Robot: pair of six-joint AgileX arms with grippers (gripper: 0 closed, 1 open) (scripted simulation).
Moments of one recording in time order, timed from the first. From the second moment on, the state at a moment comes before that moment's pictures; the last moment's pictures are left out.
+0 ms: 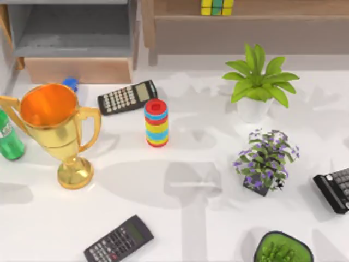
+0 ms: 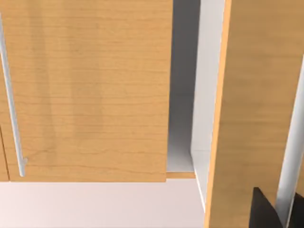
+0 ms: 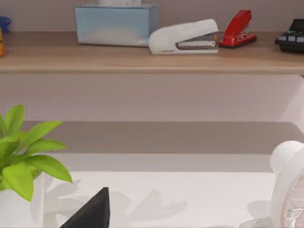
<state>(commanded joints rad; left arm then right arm) 0.66 2.02 0.52 1.49 0.70 1.59 0.00 0.00 0.00 0.00 0.00 0.00</state>
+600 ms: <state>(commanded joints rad) 0.57 2.11 0.69 1.39 0.61 1.58 0.00 0.00 0.00 0.00 0.00 0.00</state>
